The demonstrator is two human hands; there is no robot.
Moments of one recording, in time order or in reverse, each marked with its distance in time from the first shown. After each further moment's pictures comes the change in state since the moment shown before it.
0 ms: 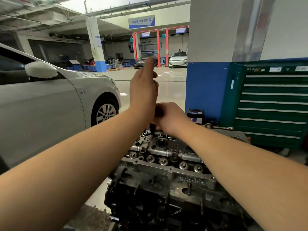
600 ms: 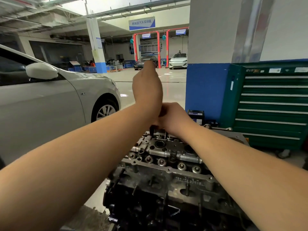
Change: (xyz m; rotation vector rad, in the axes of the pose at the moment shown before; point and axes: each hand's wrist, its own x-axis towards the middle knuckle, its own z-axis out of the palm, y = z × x) left_hand -0.007 0.017 0.025 0.129 0.163 -0.061; right_hand -0.005 0.004 -0.009 0.086 0.006 0.012
